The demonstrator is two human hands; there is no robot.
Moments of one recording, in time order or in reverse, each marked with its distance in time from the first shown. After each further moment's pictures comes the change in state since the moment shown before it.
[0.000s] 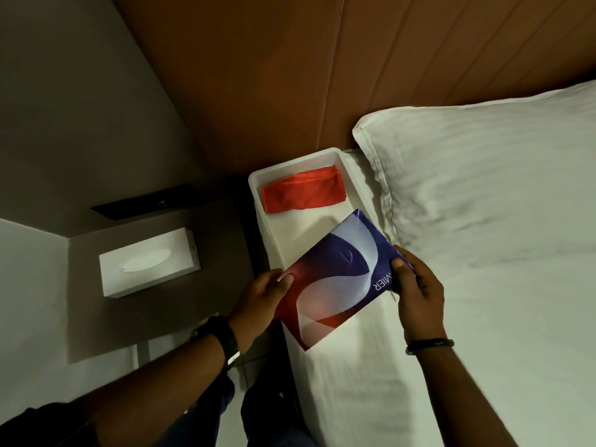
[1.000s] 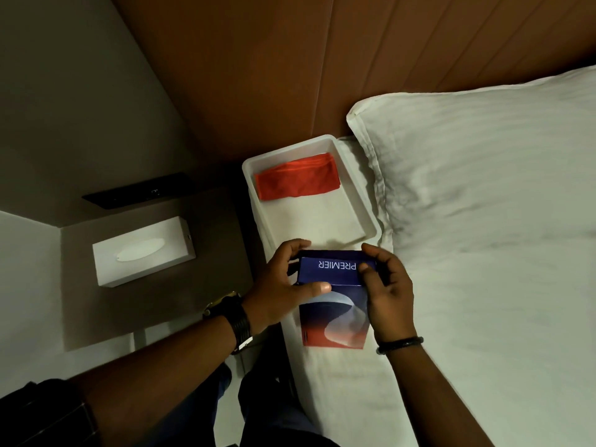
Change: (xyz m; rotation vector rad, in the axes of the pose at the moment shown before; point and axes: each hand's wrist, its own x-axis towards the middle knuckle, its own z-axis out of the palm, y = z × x) left_hand -0.010 0.017 0.025 -0.010 -0.178 0.349; right_hand -0.040 -0.013 0.022 0.023 -0.084 -0.032
